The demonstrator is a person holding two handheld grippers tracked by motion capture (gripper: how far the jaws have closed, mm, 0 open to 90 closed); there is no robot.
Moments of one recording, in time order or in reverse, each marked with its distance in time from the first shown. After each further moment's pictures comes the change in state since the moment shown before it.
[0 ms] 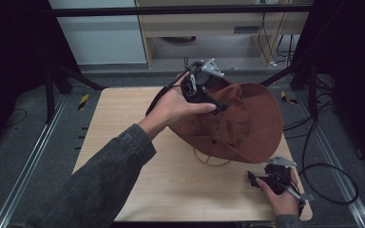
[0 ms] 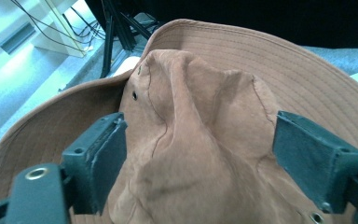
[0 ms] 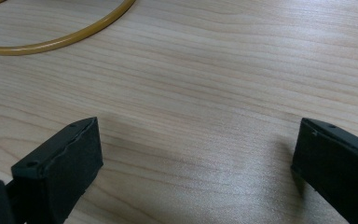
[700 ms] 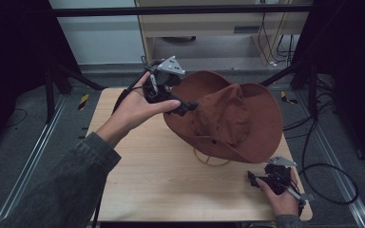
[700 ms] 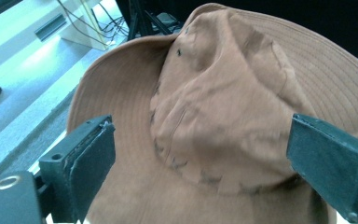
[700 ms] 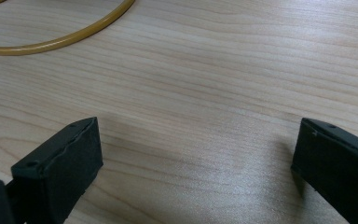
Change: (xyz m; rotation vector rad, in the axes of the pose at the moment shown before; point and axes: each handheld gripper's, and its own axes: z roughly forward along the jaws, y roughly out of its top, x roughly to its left) left arm 0.017 -0.050 -0.074 -0.034 0.074 -0.075; right arm 0.000 0.000 0.000 0.000 0.000 0.000
